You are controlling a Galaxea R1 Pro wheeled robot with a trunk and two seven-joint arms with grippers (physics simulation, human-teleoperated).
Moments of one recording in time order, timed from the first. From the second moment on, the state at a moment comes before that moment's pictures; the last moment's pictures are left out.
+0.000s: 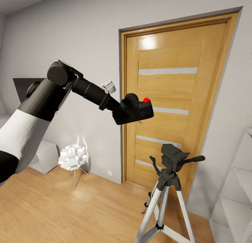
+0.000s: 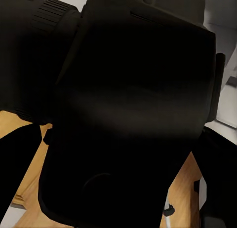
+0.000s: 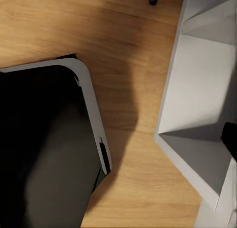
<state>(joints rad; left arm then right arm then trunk) -1.51 0.17 -0.52 -1.15 -0.09 1.04 -1.56 -0.03 -0.11 -0.14 0.07 -0.07 -0.22 -0.03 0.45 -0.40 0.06</state>
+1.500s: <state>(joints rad) -1.51 0.20 -0.51 -1.15 -0.09 1.04 -1.56 -0.03 -0.11 -0.14 0.07 -0.07 -0.22 -0.03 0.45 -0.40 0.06</state>
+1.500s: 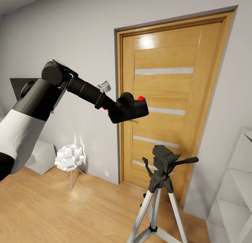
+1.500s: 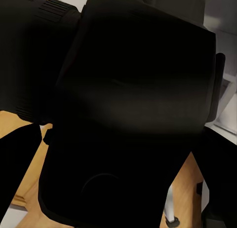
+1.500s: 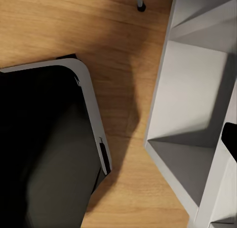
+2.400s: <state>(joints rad) -1.51 0.20 -0.51 -1.15 -0.09 1.04 -1.56 -0.03 -0.11 -0.14 0.07 -0.07 -0.22 -0.03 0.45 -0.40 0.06</state>
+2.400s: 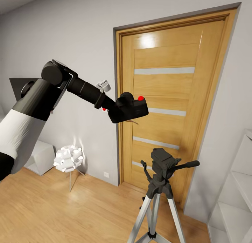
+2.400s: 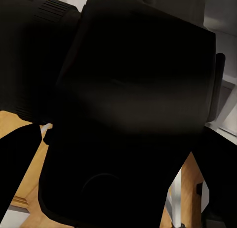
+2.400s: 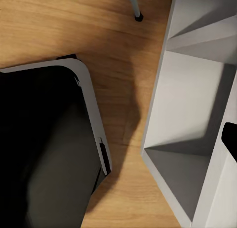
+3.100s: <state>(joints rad) -1.51 0.20 -0.51 -1.15 -0.09 1.04 -1.56 -0.03 -0.11 -0.14 0.07 -0.07 -0.22 -0.03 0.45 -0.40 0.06</state>
